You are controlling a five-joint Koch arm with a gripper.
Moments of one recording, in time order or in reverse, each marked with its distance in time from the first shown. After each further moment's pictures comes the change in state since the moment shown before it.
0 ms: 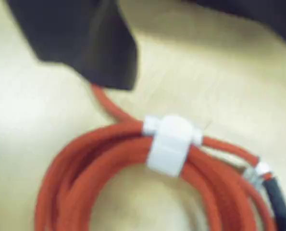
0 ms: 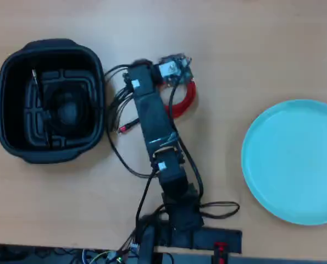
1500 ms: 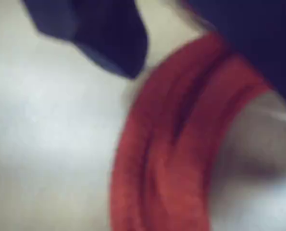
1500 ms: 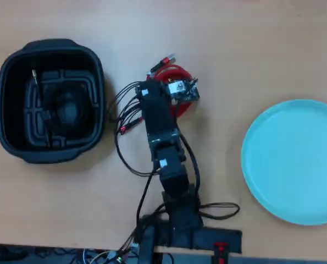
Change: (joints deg) arm 1.3 -1.7 23.0 -11.3 13.5
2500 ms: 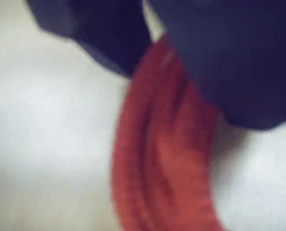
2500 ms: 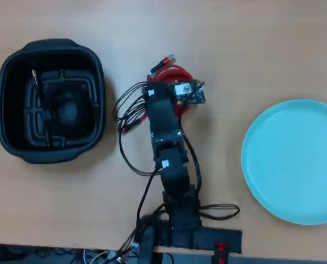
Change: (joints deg) arm 2.3 0.0 2.8 -2.1 2.4
